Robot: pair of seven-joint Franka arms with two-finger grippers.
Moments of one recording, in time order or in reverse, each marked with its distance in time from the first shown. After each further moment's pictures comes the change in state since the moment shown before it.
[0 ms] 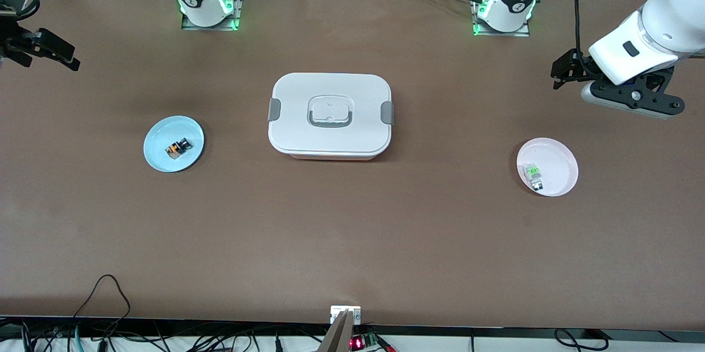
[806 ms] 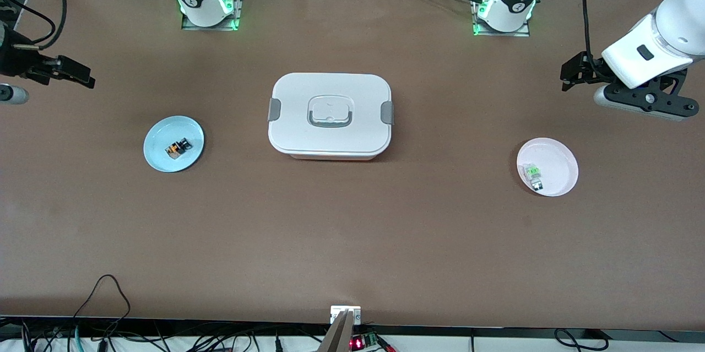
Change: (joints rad) left arm 0.025 0.001 0.002 0.000 0.000 -0.003 0.001; right arm 0.001 0.117 0.000 0.015 0.001 0.000 -0.001
